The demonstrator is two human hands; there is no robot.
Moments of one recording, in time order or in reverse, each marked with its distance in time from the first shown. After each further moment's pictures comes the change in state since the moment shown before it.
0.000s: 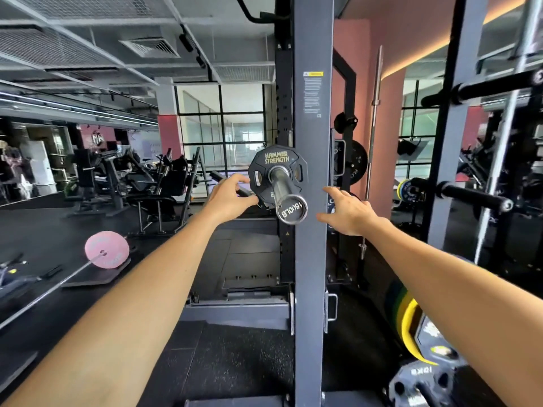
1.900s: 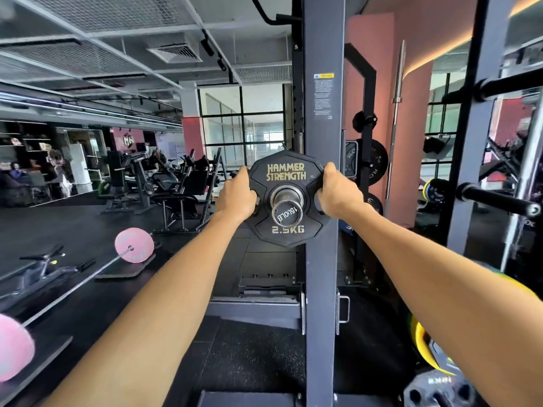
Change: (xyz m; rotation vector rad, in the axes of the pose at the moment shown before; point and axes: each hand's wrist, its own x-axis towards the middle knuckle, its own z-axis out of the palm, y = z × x) left_hand -0.034 0.058 0.002 0.315 0.212 -0.043; right_hand -0.012 -0.046 -0.038 0.136 0.178 -0.043
